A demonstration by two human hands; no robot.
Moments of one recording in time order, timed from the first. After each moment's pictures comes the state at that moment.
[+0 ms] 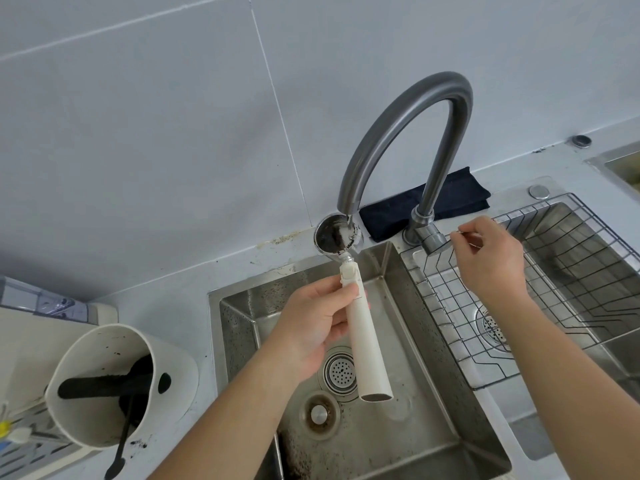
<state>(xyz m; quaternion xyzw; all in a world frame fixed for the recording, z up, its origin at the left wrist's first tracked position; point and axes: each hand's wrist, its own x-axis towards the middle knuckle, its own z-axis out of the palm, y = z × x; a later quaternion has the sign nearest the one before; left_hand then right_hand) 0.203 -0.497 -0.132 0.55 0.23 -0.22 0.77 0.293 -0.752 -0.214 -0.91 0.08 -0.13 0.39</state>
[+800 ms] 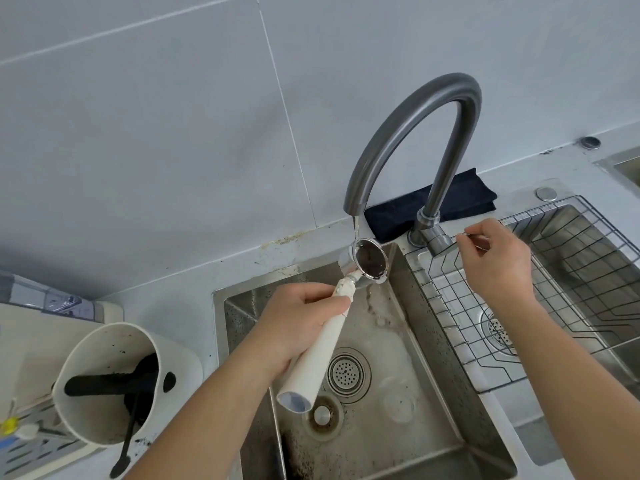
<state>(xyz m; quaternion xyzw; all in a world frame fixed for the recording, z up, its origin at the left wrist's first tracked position) 0.202 -0.469 -0.120 0.74 0.20 -0.23 0.60 0.293 -0.751 -0.214 -0.90 0.10 -0.12 0.40</state>
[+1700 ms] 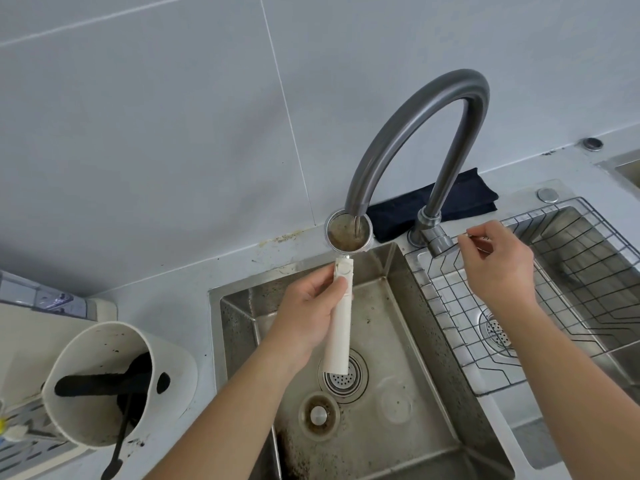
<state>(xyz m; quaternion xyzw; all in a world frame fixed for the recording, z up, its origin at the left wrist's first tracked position) 0.212 -0.487 -0.150 0.68 0.17 -0.13 0.70 0.292 -0.753 -0.217 -0.90 0.10 -0.13 0.41</state>
